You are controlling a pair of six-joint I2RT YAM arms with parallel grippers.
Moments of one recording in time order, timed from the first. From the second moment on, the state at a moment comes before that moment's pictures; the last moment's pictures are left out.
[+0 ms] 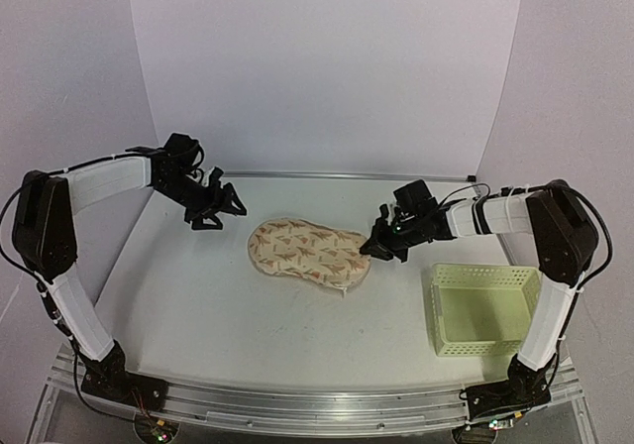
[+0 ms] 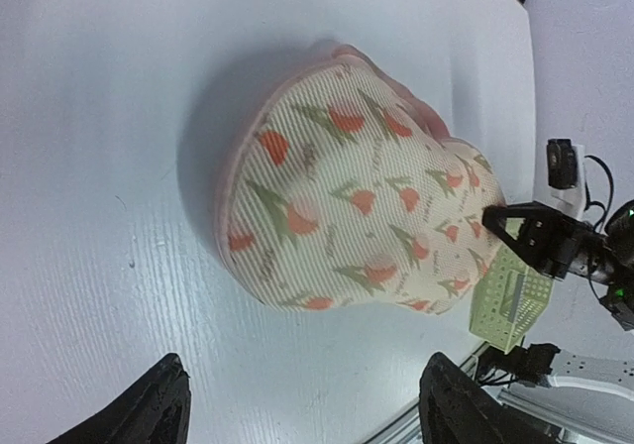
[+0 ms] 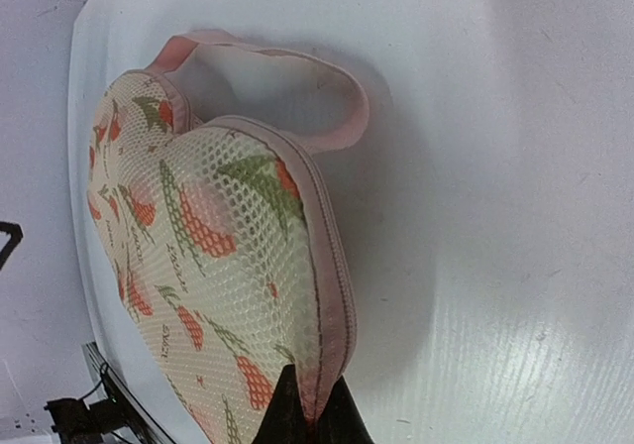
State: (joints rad) left arm -0.33 1.73 1.39 -0.70 0.53 -0.48; right arm 0.54 1.85 1.09 -0.13 -0.39 0.78
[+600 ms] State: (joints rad) left arm -0.41 1.60 0.98 -0.21 0.68 -0.90; right arm 0.68 1.91 1.11 0.12 -0.25 1.11
